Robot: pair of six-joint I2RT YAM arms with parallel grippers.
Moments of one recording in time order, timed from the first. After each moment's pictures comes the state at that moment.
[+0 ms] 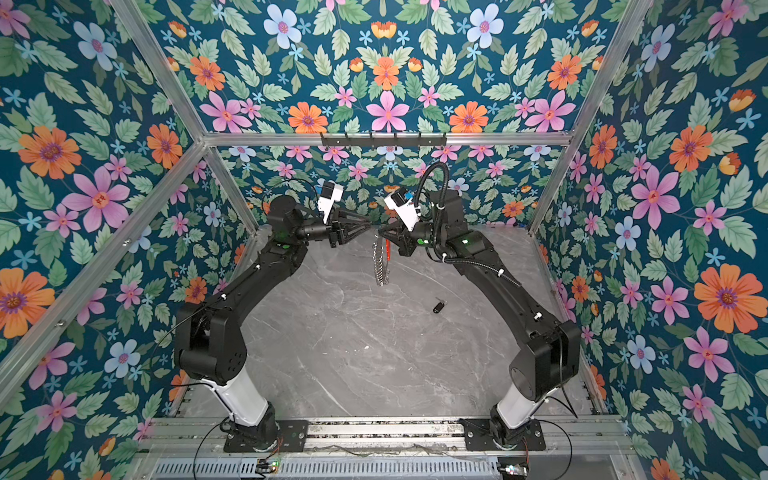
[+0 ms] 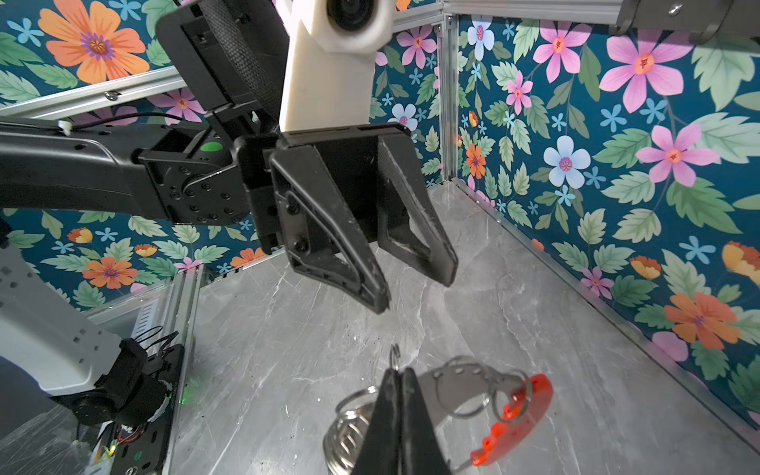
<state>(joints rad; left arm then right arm) -0.31 1.75 1.45 0.49 1.18 -0.39 0.44 1.64 1.66 -0.34 -0.71 -0.11</state>
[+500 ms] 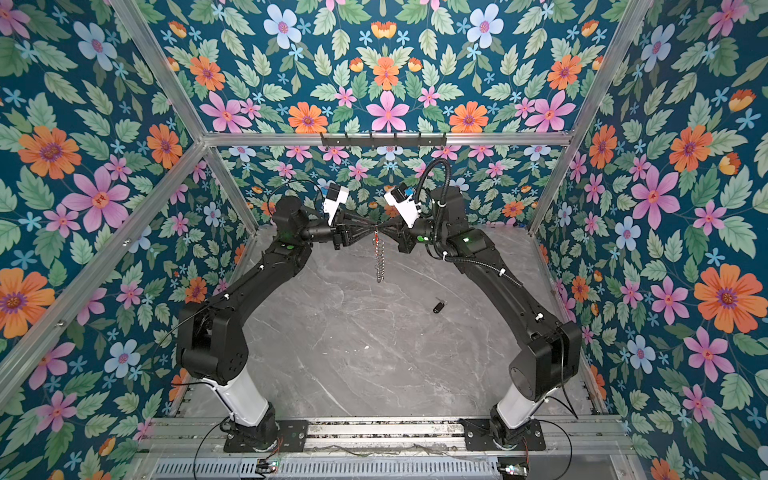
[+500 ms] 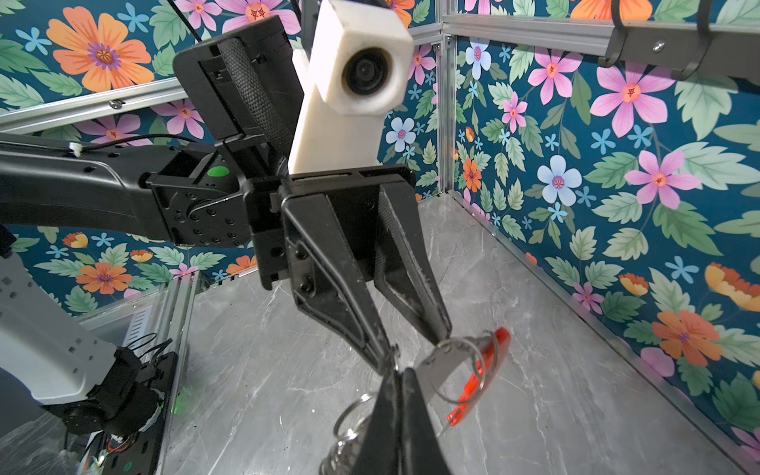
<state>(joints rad) -0.33 1.76 1.46 0.47 1.20 -0.39 0.44 1.64 1.69 -0.34 -0.71 -0.11</state>
